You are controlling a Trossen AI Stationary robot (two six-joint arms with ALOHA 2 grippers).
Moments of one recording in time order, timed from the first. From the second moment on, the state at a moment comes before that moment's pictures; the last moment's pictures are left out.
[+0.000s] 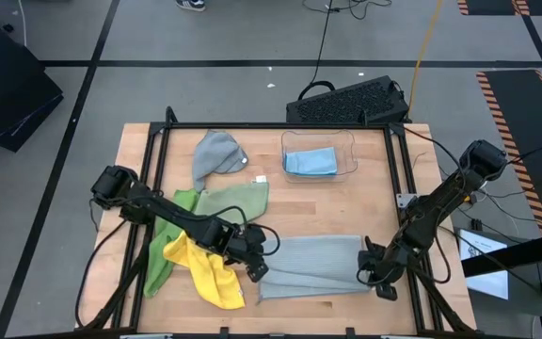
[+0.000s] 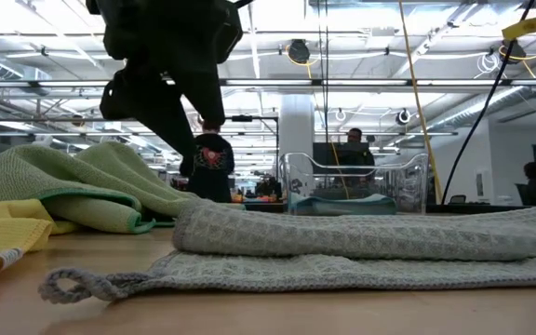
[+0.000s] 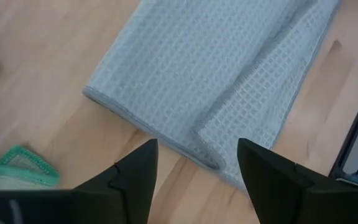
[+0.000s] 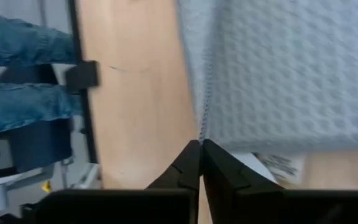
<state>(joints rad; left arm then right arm) -0.39 1.78 1.22 -0.49 -0.09 -1.04 0.84 1.20 0.45 -0.23 -0.13 1.09</state>
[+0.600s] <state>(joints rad) -0.37 1.93 1.22 -0.29 0.03 -0.86 0.85 1.20 0.45 -0.22 -0.11 1.02</state>
